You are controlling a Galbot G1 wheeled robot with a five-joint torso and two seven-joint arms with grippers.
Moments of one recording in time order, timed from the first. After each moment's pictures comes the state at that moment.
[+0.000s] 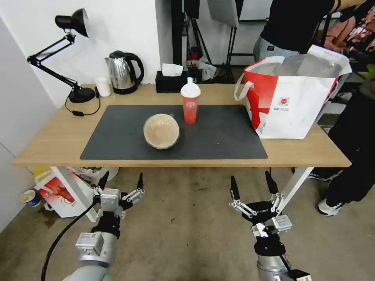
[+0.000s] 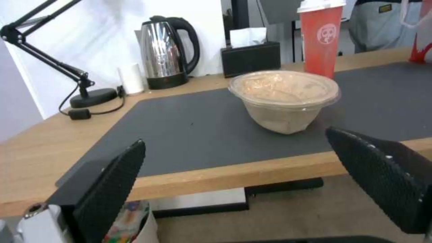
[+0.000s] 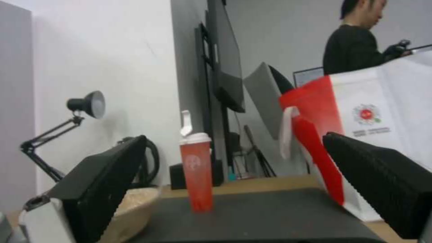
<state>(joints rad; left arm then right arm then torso) 1.80 -1.50 -0.55 -2.30 0.00 0.00 0.00 -1.79 1.30 0.32 2.09 0.09 0.74 0.14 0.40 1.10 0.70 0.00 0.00</state>
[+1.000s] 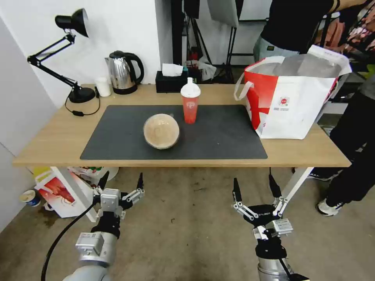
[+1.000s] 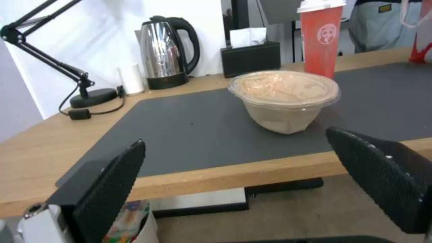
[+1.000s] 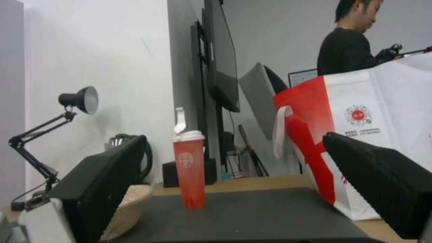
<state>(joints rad) 1.80 -1.50 -0.55 -2.30 0.00 0.00 0.00 -1.78 1.32 0.33 2.08 0.05 0.73 0.16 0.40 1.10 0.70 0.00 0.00</state>
